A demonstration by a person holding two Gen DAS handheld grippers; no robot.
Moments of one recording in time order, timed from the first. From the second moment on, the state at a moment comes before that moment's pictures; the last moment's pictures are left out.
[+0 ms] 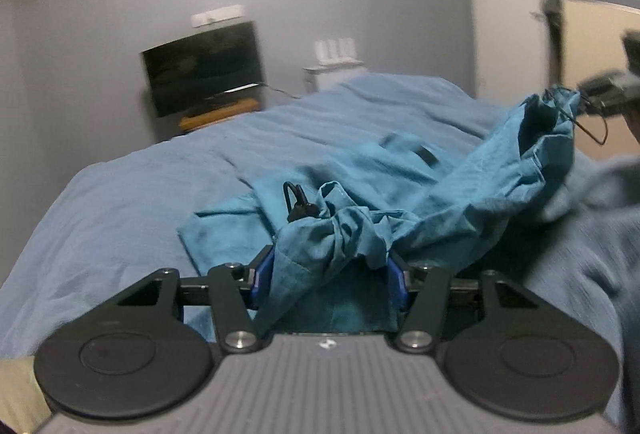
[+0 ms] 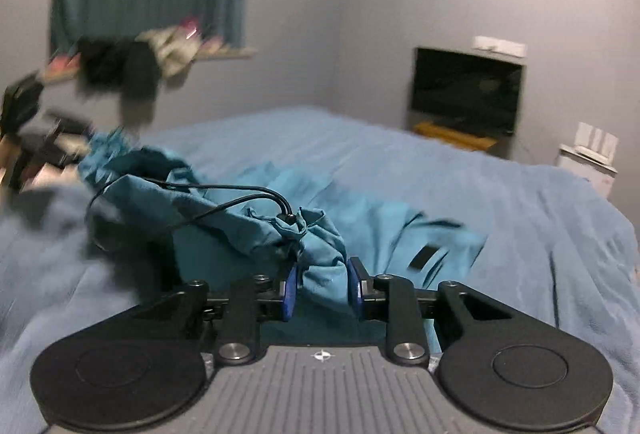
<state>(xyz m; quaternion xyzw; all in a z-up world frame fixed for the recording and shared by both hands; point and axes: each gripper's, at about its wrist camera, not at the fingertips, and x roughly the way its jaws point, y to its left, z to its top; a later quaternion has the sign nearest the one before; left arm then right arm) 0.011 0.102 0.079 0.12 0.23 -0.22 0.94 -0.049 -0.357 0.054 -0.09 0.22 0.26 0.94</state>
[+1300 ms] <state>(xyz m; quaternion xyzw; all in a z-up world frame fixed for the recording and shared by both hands) 0.275 0.145 -0.062 -0.06 0.35 -0.11 0.93 0.239 -0.390 -0.112 0.10 0.32 0.09 0.94</state>
